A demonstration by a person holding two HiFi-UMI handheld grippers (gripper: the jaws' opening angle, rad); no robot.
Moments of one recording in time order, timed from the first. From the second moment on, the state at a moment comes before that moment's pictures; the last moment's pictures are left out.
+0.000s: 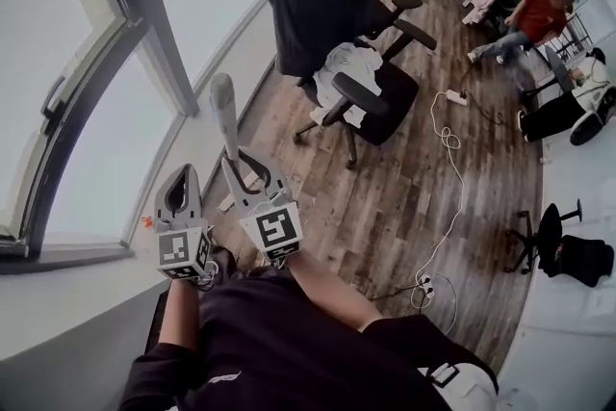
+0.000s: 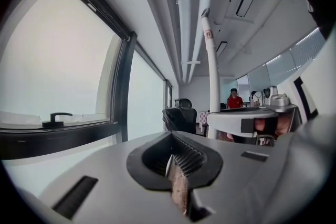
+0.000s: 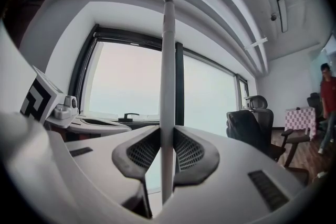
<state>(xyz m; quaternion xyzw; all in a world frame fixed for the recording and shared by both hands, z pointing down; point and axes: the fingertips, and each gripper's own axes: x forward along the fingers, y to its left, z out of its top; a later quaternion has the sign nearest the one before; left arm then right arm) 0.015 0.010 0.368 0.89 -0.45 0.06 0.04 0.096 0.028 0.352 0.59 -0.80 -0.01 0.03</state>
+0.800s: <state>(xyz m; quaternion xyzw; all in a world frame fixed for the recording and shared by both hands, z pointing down) -0.016 0.045 0.400 0.86 -0.49 0.08 0.08 0.088 0.049 0.393 0.57 -0.82 0.04 0.05</state>
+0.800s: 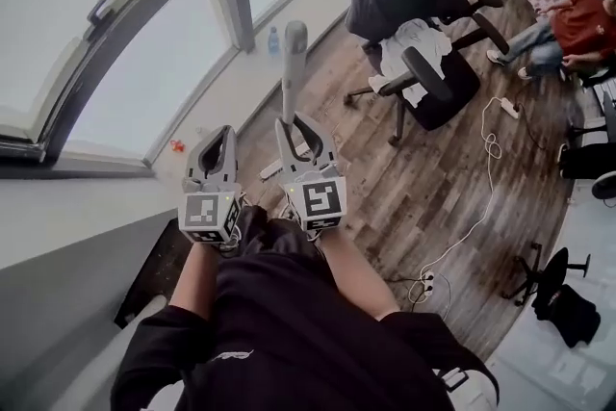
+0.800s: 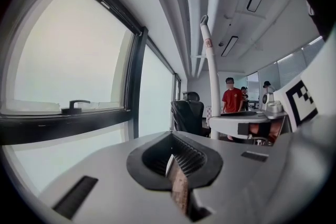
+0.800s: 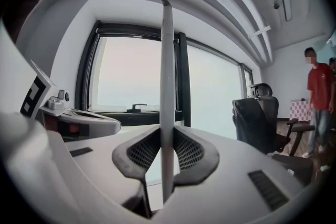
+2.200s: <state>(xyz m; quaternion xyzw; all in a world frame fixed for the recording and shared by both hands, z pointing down) -0.160 -0.084 0.468 0.84 -0.51 0.09 0.14 -0.005 -0.120 0.469 0.59 -0.80 0.08 0.09</state>
